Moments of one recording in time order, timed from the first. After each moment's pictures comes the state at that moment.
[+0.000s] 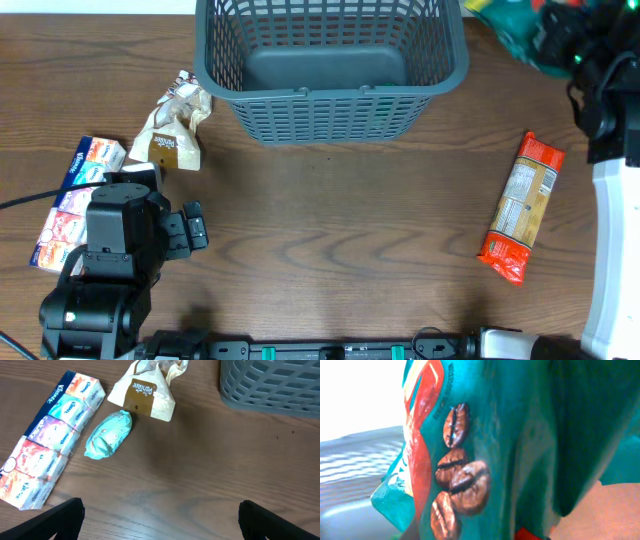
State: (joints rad) left arm -0.10 0.78 1.00 -1.10 -0.14 -0.20; right arm -0.07 1.47 1.78 -0.68 -0.02 0.09
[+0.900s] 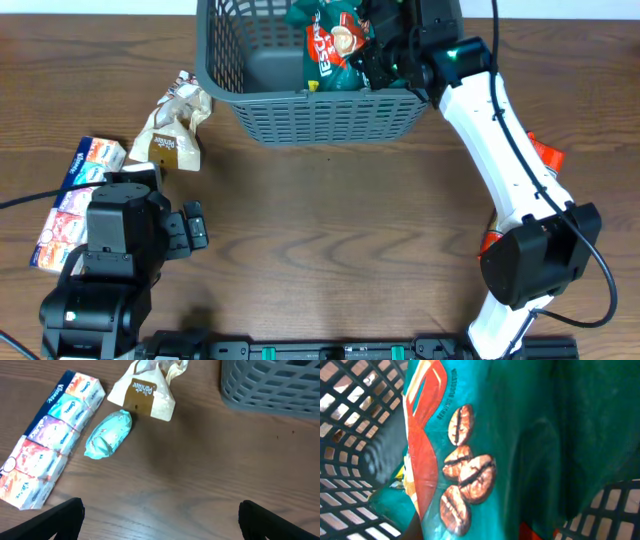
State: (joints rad) left arm -0.10 0.78 1.00 -1.10 -0.14 -0.20; right arm 0.32 1.93 1.87 -0.75 -0.16 -0.14
